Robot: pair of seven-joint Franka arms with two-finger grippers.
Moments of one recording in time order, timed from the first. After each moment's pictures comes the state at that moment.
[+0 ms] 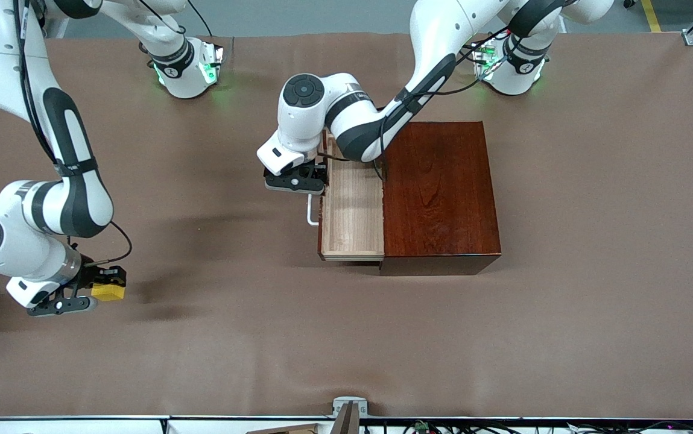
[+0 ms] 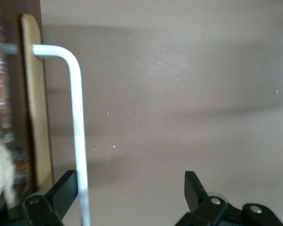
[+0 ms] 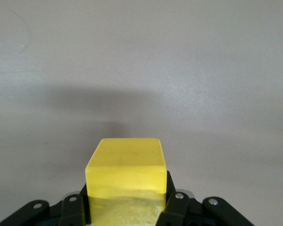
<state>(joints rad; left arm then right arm) -0.74 0.79 -0.33 -1.27 0.20 2.22 -1.02 -0.05 0.57 -0.04 -1.61 0.02 2.20 -0.23</state>
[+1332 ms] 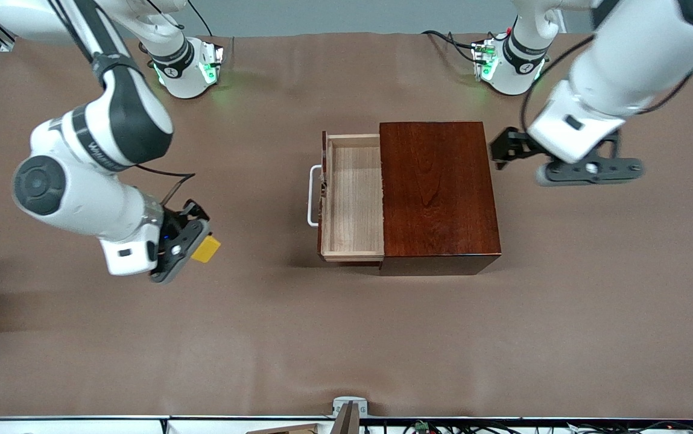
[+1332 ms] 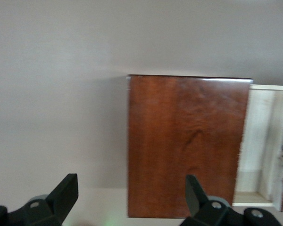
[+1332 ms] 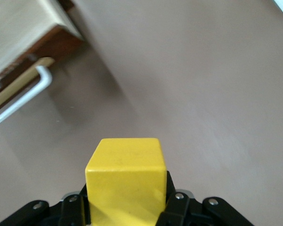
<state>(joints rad) -0.07 0.20 -0.31 -1.30 0.03 1.44 -0.41 0.05 0.45 0.34 -1.39 0.02 1.80 -0.66</state>
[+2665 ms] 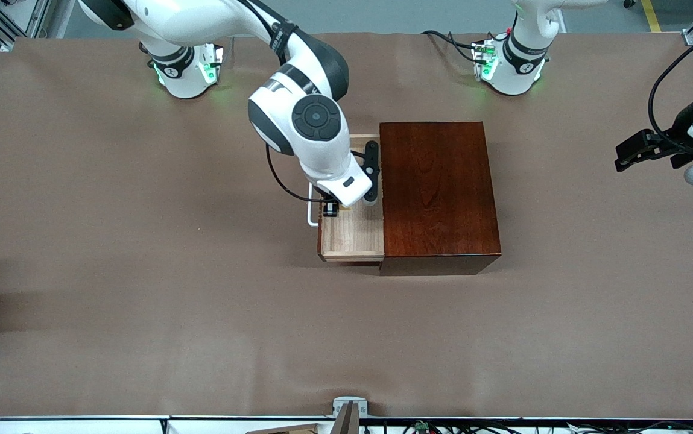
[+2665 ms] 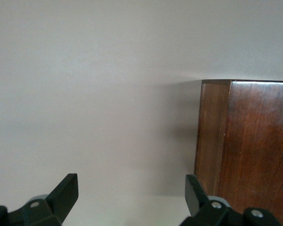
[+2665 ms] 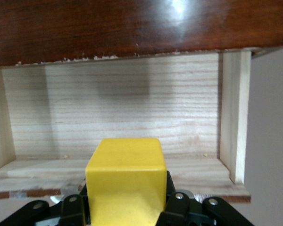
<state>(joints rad) -0.04 0.02 -0.02 -1.56 0.03 1.56 -0.09 0.54 0.66 0.30 -1.23 -0.14 1.83 -0.71</state>
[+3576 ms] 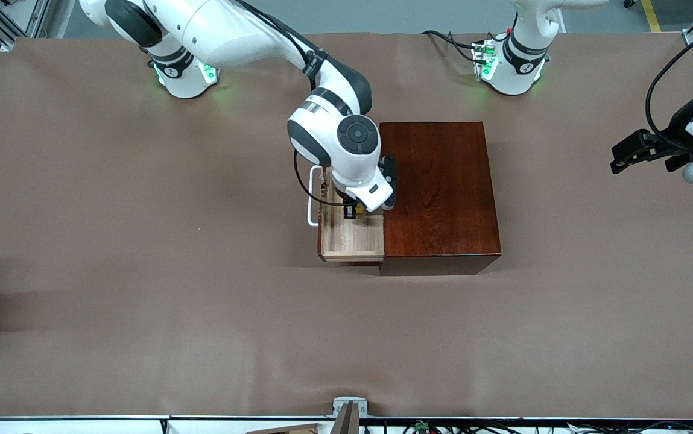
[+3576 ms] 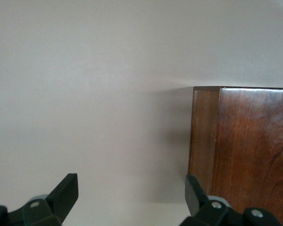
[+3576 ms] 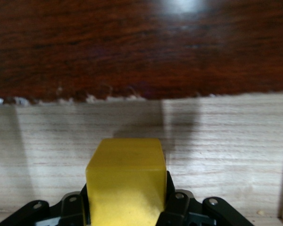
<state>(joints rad) -0.06 0.01 -0.01 -1.58 0.01 1.60 -0.09 0.64 0.78 0.26 -1.23 -0.19 1.89 -0.62</state>
